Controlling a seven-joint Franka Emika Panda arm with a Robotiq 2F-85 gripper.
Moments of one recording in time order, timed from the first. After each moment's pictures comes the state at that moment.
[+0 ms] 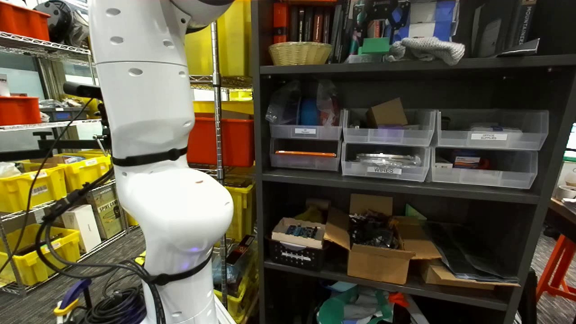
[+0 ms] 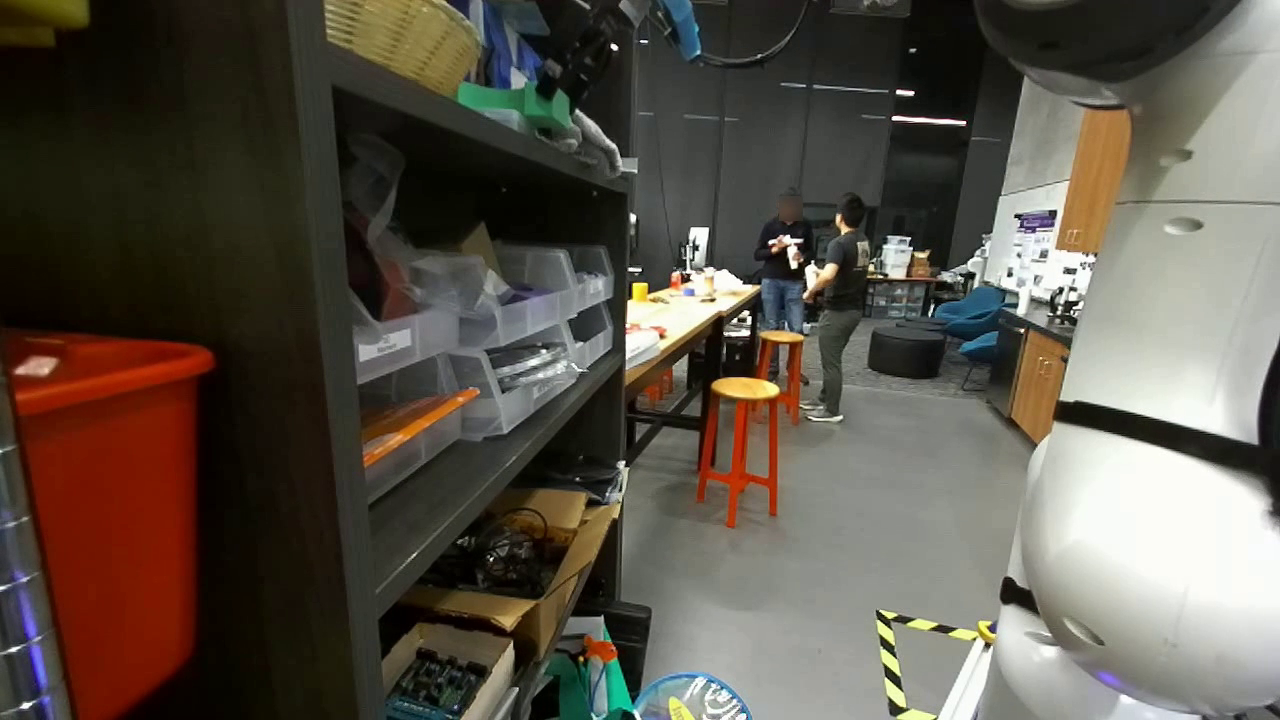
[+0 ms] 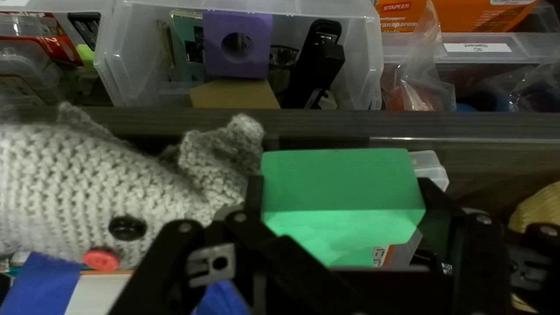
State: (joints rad) arm 0.11 -0.06 -0.27 -1.32 0.36 1.71 -0.71
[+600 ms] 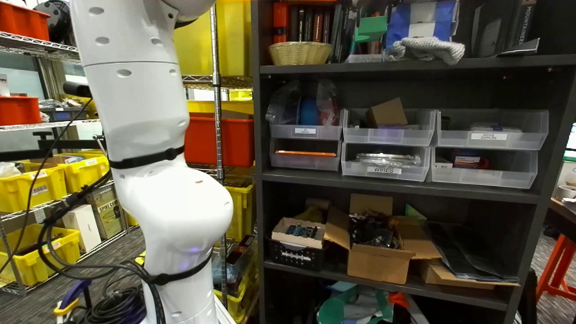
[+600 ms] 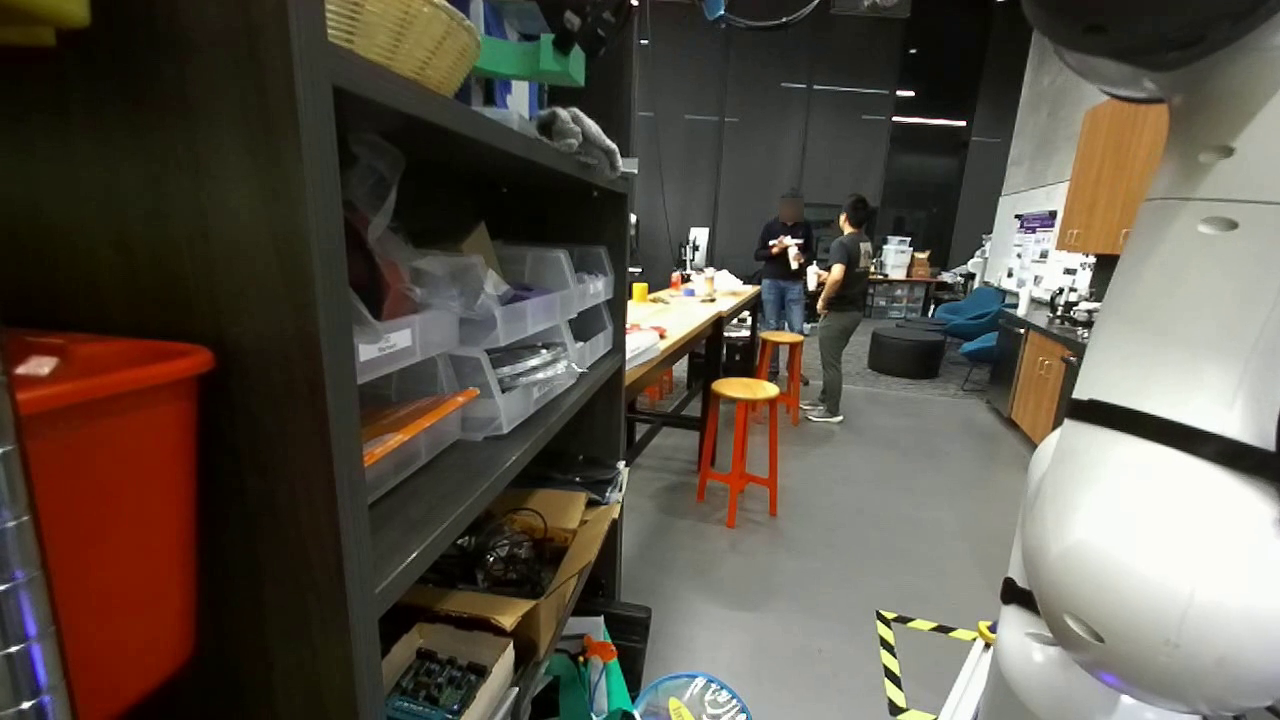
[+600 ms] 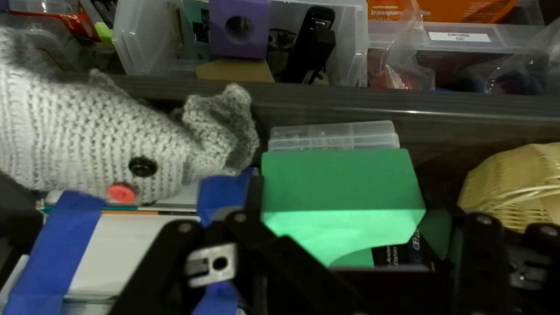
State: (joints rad) arm 0.11 -0.12 -0.26 -1.29 0.34 1.67 -0.71
